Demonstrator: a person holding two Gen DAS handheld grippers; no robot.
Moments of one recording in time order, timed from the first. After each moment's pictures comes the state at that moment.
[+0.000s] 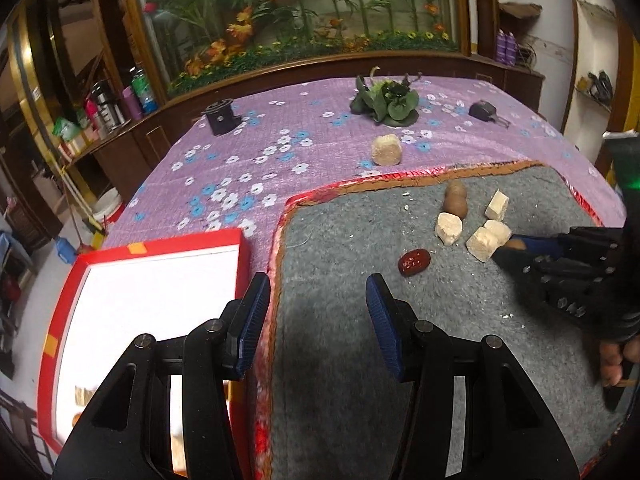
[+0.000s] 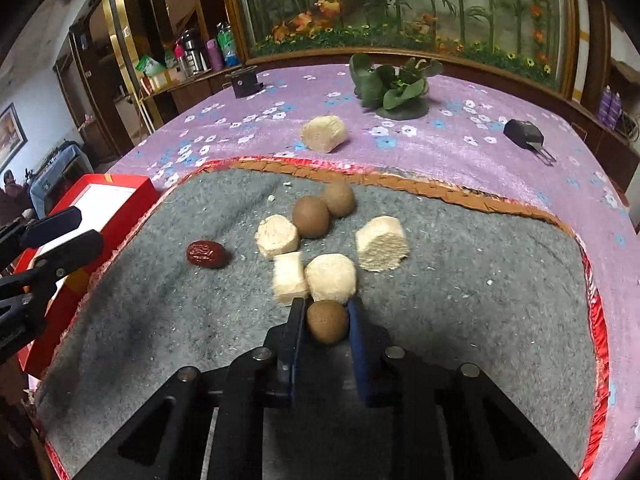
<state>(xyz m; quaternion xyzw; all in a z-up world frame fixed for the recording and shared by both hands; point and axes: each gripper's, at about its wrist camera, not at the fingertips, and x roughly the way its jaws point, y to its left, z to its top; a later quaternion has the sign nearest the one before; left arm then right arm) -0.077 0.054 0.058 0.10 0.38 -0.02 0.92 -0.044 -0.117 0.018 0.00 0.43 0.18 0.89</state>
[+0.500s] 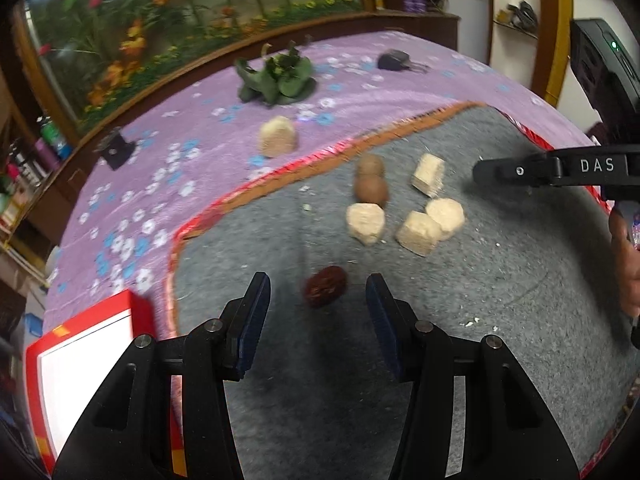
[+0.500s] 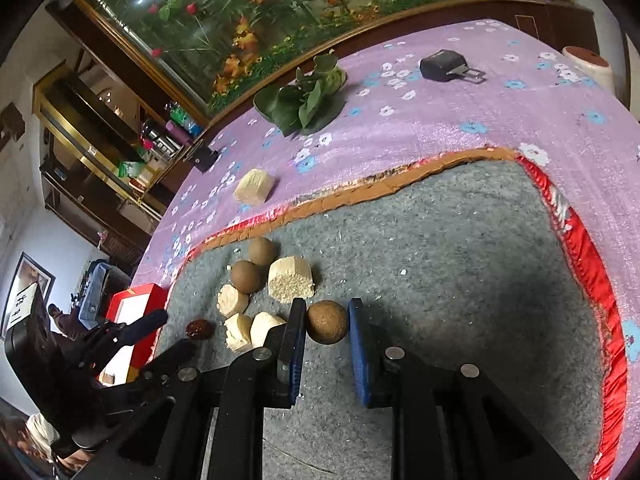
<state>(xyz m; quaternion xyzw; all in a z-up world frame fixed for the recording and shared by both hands) -0.038 -0.001 0.032 0.19 0.42 -0.17 0.87 -0.027 -0.198 0.021 0.22 0.44 0.16 0.86</state>
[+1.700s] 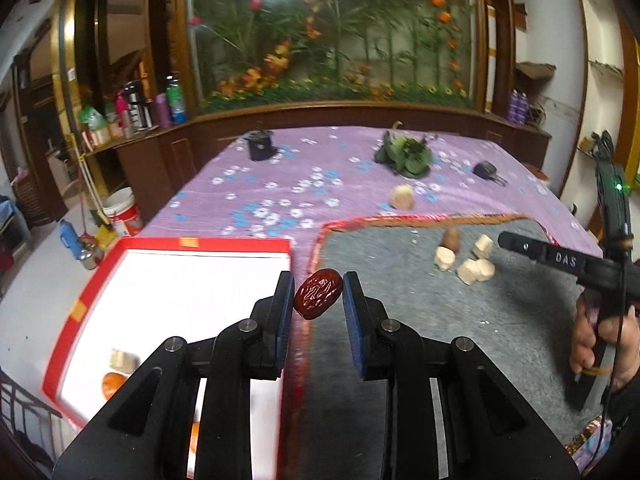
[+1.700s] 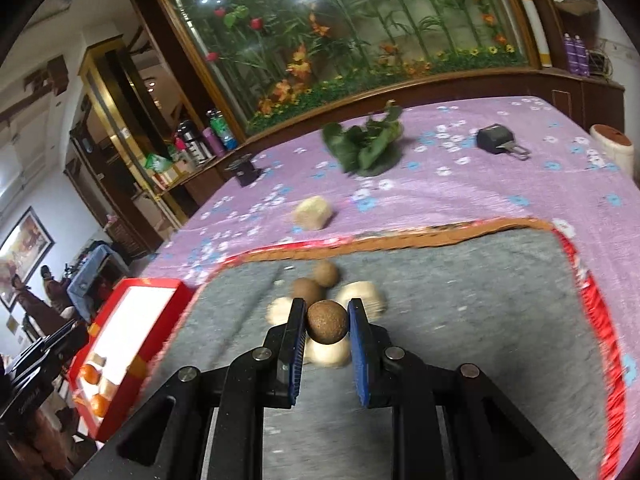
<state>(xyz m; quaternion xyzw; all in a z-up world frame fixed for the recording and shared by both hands) -0.145 0.096 0.099 0.03 0.31 0.01 0.95 -0.054 -0.156 0.049 0.15 0.34 0.20 0.91</state>
